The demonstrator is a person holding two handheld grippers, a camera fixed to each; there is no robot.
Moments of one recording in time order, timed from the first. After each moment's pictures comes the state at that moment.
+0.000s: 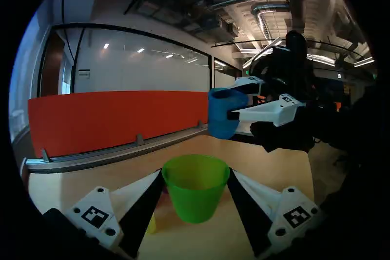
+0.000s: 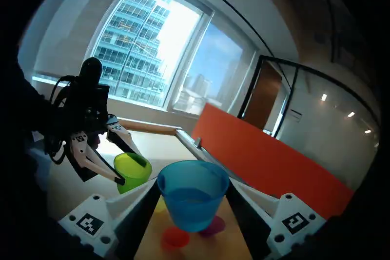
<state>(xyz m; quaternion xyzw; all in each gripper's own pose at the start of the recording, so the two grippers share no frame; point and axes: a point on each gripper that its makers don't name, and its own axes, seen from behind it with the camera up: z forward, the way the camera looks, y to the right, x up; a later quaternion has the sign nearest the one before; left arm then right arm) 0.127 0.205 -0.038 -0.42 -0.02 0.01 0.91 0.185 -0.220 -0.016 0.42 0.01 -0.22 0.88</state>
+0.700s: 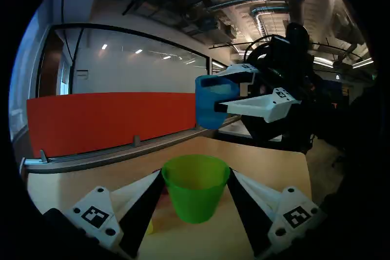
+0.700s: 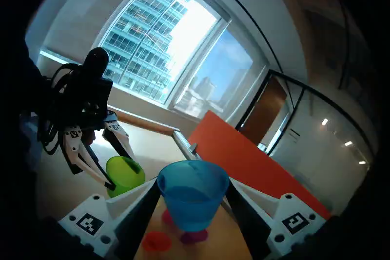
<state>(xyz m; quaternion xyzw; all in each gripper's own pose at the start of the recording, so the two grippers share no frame) 0.131 0.208 -0.043 -0.42 -0.02 0.01 0.91 0.209 -0.238 -0.005 0.41 0.05 -0.30 0.86</state>
